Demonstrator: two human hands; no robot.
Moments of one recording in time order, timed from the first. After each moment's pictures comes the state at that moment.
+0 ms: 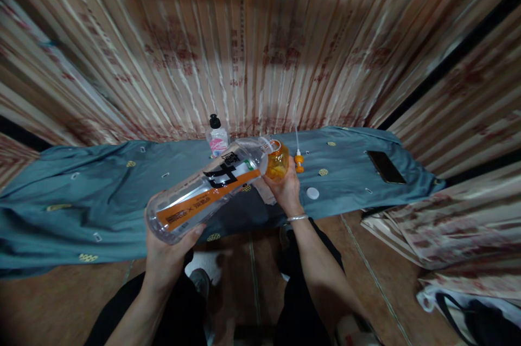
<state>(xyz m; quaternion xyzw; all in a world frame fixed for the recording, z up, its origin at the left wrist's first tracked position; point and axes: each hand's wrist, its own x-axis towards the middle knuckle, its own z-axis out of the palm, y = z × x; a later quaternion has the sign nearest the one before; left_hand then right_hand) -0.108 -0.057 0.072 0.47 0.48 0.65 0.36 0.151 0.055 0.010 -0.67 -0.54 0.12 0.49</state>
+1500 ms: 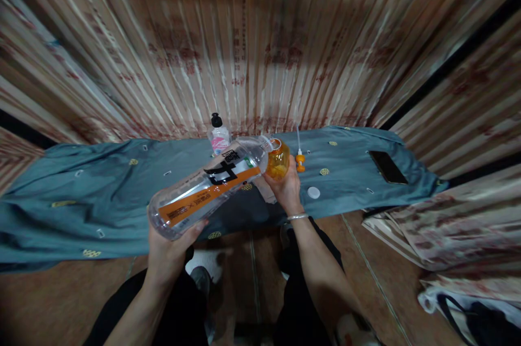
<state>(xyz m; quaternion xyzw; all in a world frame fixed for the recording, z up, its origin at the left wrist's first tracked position) -0.111 -0.056 0.068 0.45 0.48 0.63 0.40 0.150 0.052 0.015 -0.67 -0.55 0.13 0.49</state>
